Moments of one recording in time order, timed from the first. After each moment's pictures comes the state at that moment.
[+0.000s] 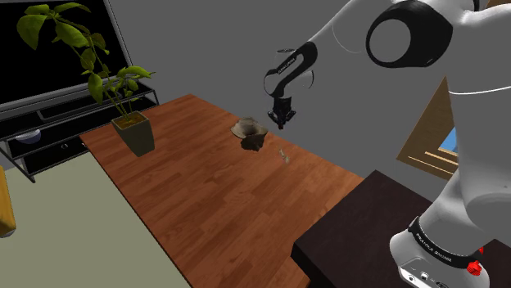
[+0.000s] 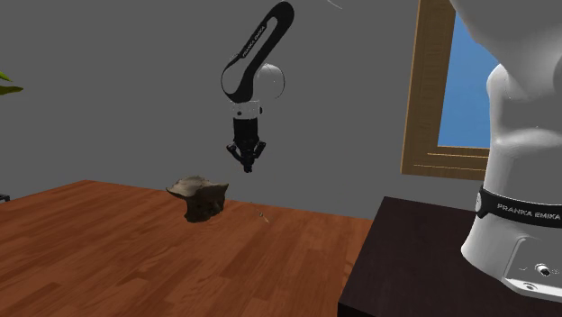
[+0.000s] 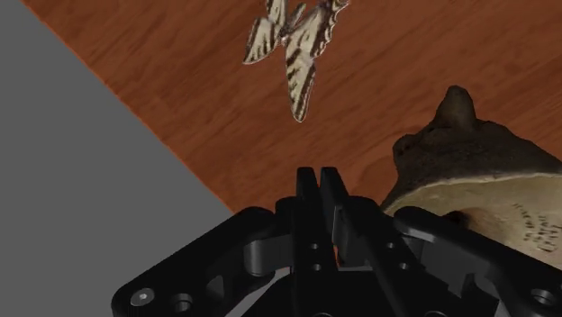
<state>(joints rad) 0.16 0.57 -0.29 -1.79 0.16 2.35 0.31</state>
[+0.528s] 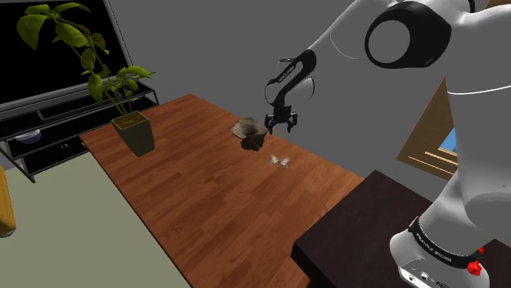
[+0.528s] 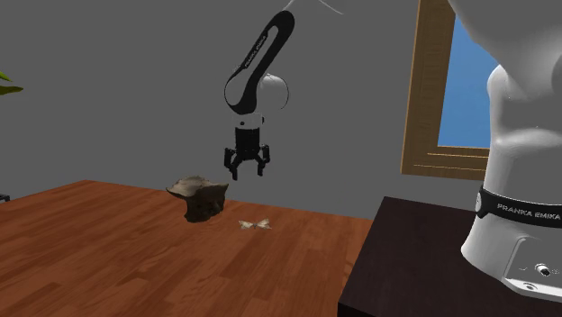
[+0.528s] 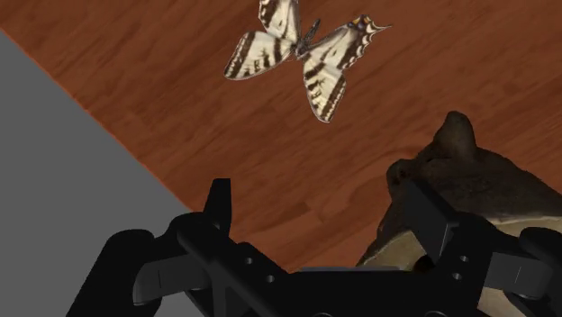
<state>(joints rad) 0.15 0.58 -0.25 -1.87 0.20 2.47 0.27</state>
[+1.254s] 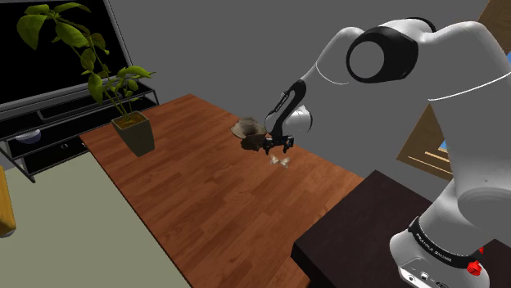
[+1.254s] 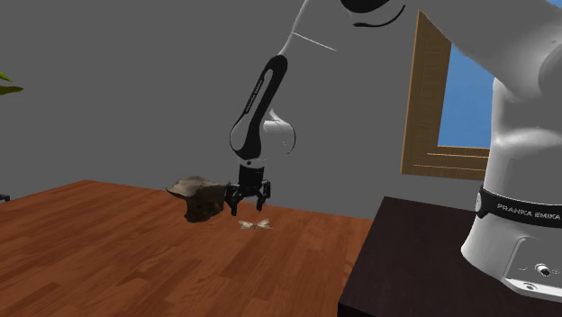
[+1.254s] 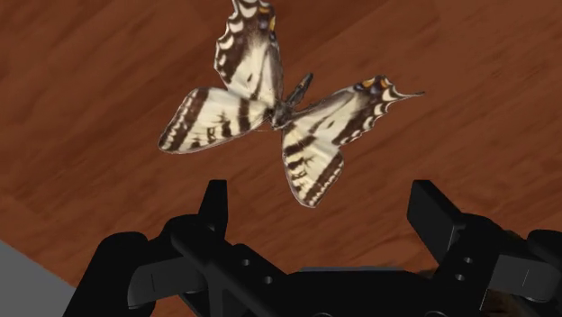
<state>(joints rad) 0.04 0.76 -0.09 -1.94 0.34 2.81 0.09</state>
